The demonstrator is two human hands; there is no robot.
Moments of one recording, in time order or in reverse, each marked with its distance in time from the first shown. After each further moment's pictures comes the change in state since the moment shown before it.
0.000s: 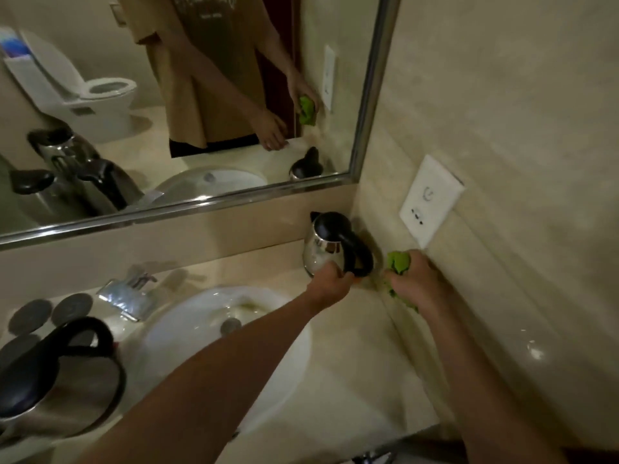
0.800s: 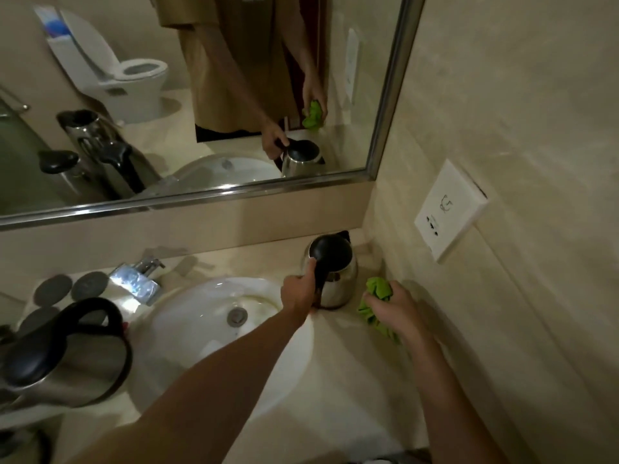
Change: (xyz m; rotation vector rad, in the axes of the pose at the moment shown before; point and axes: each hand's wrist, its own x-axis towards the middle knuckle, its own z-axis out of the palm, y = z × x) left_hand 0.029 -0.064 0.008 -0.610 0.435 -0.377; right_hand 0.017 0.024 0.043 0.079 -0.238 0.028
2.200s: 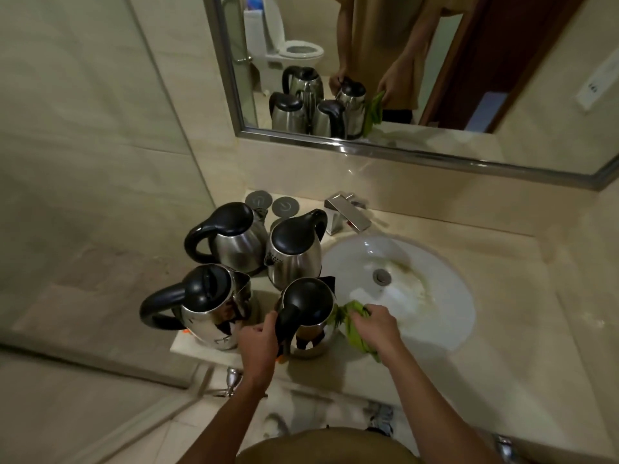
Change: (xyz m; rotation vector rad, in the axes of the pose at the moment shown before) left_hand -0.141 -0.226 -0.438 -0.376 0.516 0.055; right_hand -0.220 -0.064 0.365 -0.310 -0.262 -0.183
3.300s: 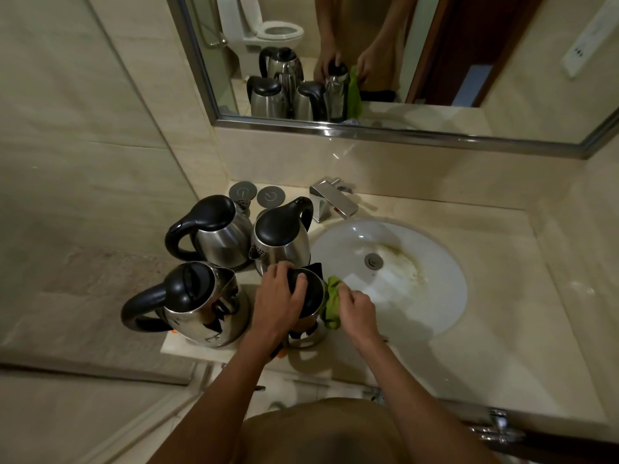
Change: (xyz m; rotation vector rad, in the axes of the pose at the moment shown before) left_hand 0.027 0.033 0.048 0.727 -0.290 0.569; right_hand -0.005 -0.005 0.023 0.344 0.130 -0.092
